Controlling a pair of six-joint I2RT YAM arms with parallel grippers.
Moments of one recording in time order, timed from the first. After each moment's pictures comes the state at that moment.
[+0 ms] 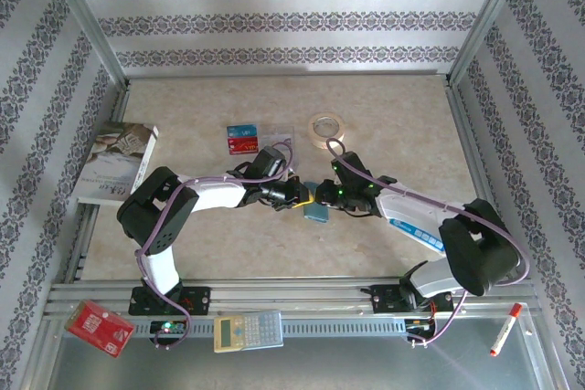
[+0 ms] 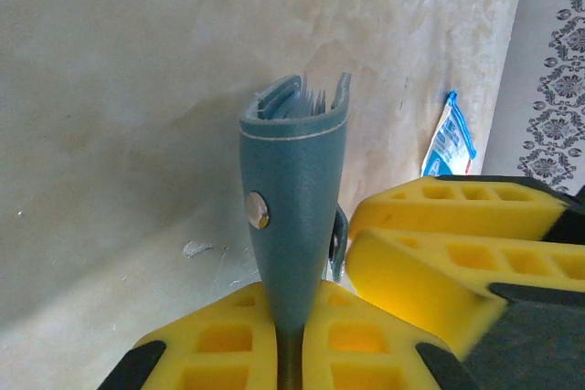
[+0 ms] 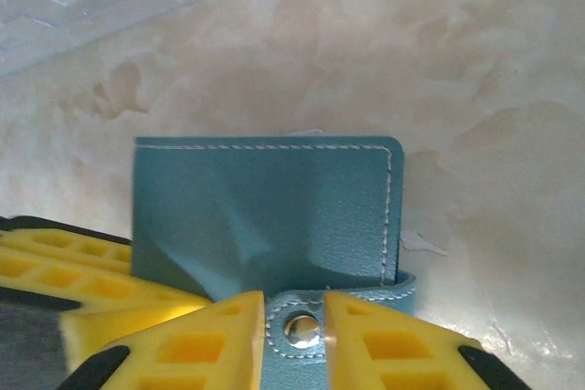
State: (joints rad) left arm -0.66 1.81 0.92 0.08 0.58 -0.97; right arm 0.58 1.43 0.70 -0.25 -0.21 0.77
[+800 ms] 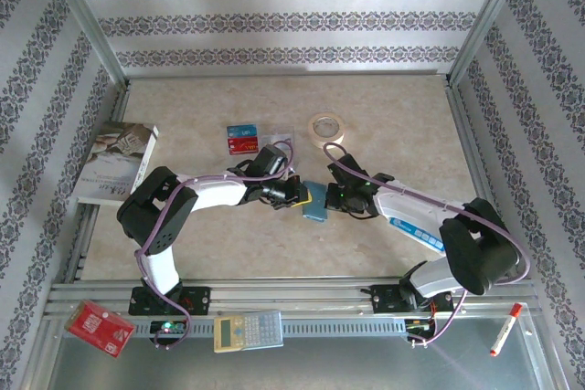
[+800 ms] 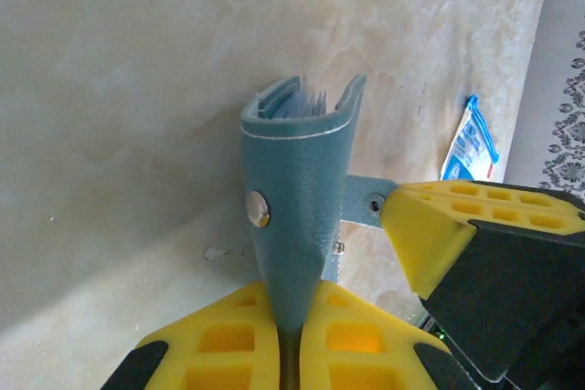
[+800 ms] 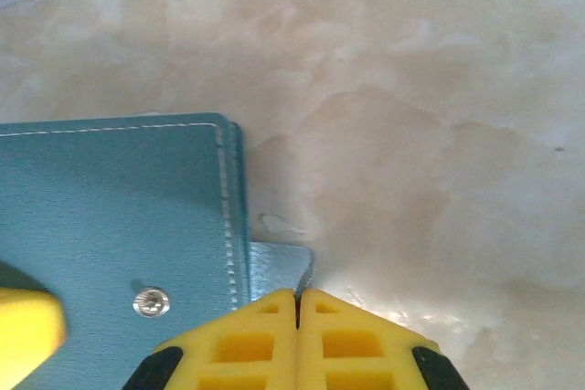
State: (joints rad) left arm -0.66 1.81 0.96 0.00 0.55 -0.92; right arm 0.60 1.44 0.75 -0.45 0.00 0.77
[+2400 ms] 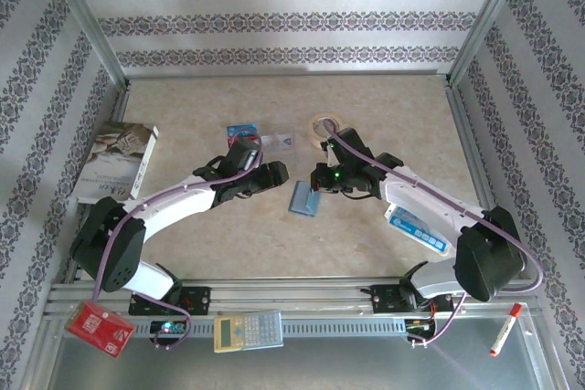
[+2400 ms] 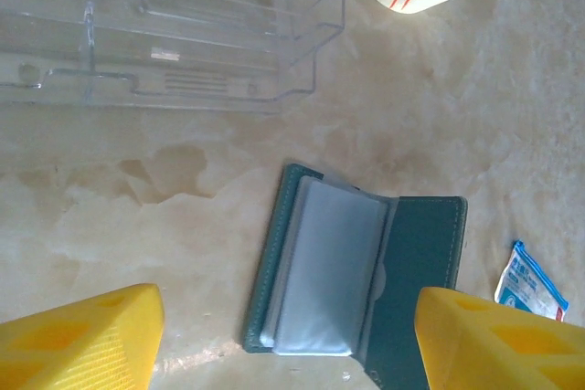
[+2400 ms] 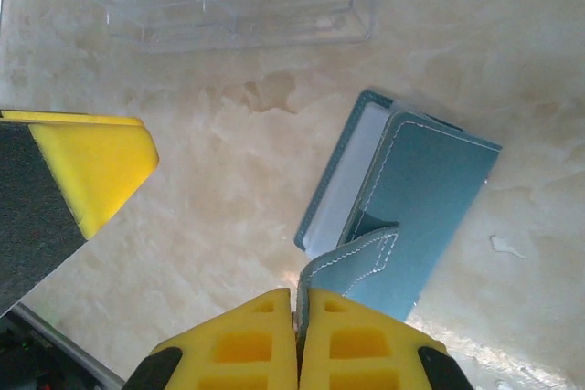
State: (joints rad) left arm -0.59 1.48 0.88 -0.20 0.15 -0.87; right arm 0.59 1.39 0.98 -0.54 -0.28 0.63
